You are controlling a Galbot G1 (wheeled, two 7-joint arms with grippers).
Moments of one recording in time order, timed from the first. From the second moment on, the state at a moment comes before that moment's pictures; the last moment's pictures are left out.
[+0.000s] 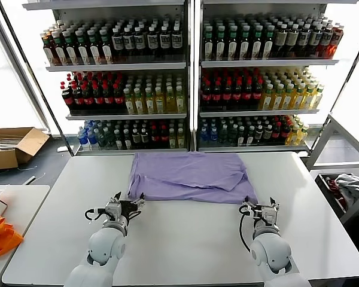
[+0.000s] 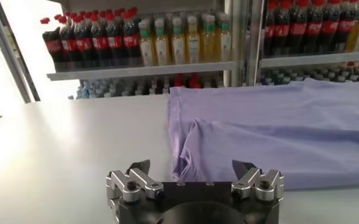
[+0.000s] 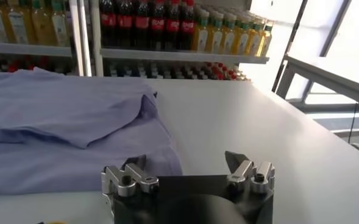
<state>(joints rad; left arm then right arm) 1.05 -1.30 -0.31 -1.68 -0.32 0.51 -0.24 -1.11 1.31 0.37 1.76 0.31 -0.54 0.43</state>
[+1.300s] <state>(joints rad) 1.11 -1.27 -0.29 -1.72 -0.28 0.50 -0.21 -1.20 1.30 0.38 1.81 0.30 -0.52 0.39</state>
